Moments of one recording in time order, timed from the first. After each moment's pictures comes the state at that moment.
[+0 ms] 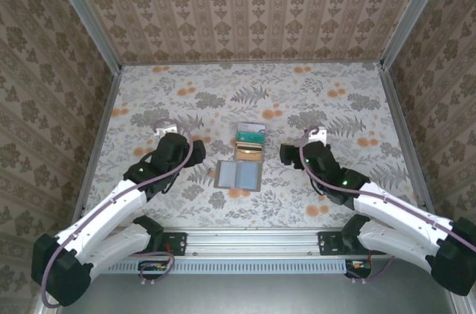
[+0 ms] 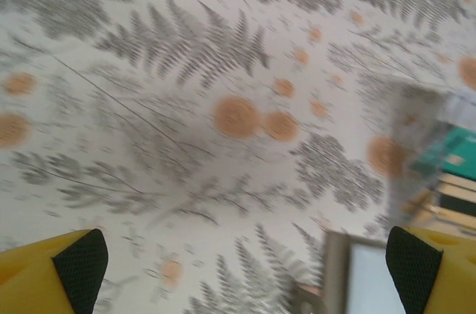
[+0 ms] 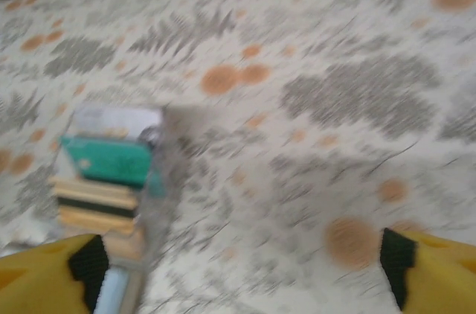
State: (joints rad) left arm -0.62 0.89 0.62 -0.49 -0.37 -0.60; right arm 0.68 0.89 0.52 -0.19 0.50 0.51
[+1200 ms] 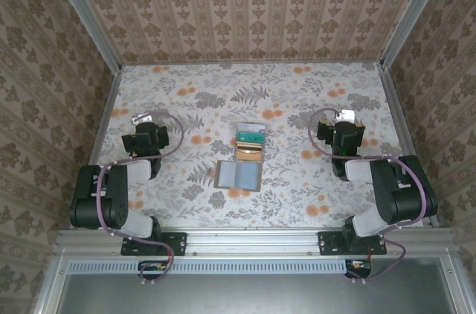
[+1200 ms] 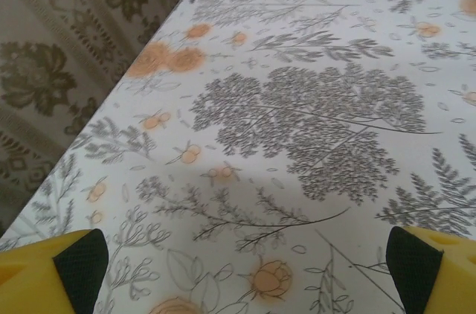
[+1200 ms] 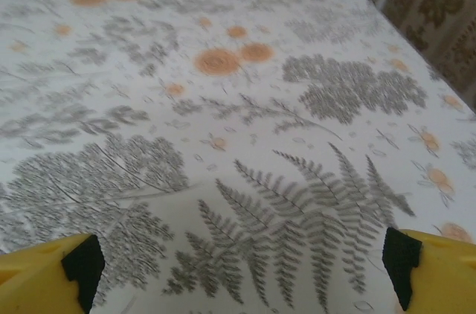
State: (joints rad) left arm -0.07 1.47 0.44 0.52 -0.40 -0.02; right arm 0.07 1.52 0.39 0.72 0.35 0.05
